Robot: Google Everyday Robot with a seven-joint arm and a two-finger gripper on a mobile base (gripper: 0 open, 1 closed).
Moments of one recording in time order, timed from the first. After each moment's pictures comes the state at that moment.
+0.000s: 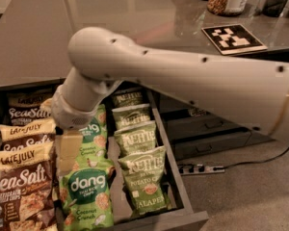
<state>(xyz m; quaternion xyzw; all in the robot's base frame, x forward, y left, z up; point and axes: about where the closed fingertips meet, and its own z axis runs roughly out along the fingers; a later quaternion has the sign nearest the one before) 0.428 0.213 0.806 -0.81 0.48 0.23 0.23</state>
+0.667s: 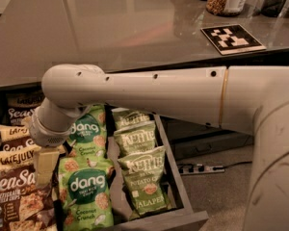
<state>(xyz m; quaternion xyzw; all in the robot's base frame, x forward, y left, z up) 0.424 0.293 0.744 -0.82 0.46 0.23 0.25</state>
